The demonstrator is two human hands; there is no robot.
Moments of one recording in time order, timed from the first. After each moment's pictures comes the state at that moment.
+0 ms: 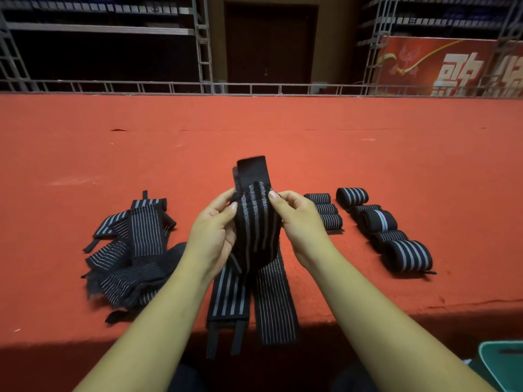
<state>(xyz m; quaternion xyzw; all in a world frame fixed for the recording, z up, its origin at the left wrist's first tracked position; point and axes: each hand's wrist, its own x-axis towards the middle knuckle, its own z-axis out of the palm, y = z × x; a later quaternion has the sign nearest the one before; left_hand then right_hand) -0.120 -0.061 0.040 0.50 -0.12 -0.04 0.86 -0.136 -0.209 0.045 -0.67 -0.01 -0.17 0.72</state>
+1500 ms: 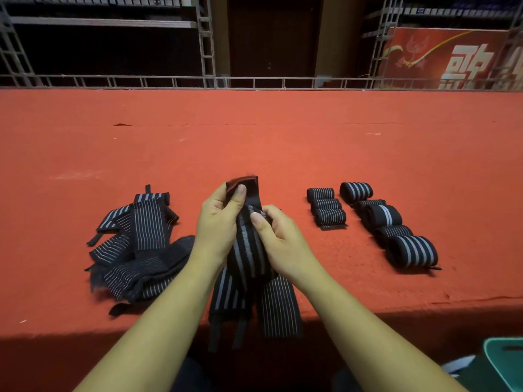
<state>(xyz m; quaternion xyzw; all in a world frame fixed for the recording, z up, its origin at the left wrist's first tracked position) -0.130 -0.069 0.047 0.60 -0.16 0.09 0.78 -0.162 -0.187 0.020 -0.79 -0.13 -0.17 0.57</state>
